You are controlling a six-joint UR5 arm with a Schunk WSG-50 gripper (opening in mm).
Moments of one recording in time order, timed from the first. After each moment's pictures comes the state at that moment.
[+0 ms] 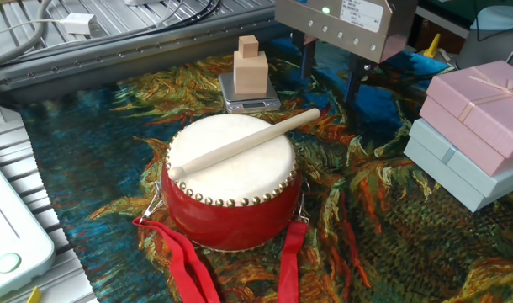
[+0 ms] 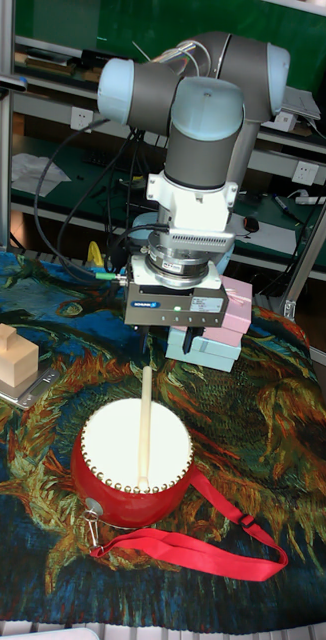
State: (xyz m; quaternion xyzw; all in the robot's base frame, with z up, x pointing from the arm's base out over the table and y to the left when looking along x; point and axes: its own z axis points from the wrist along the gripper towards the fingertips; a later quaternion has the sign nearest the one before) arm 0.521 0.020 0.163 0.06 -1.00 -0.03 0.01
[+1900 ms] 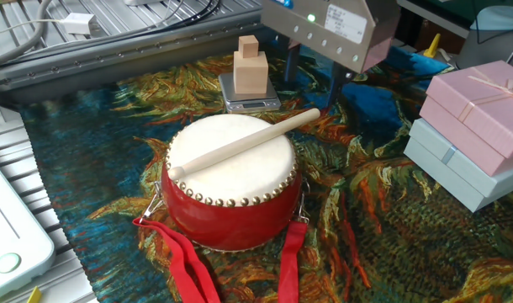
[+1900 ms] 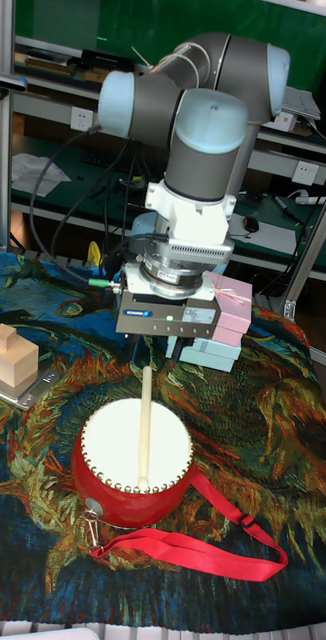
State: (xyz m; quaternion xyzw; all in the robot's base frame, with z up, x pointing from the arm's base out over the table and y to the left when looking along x) arm 0.539 0.004 0.147 0.07 -1.00 0.00 0.00
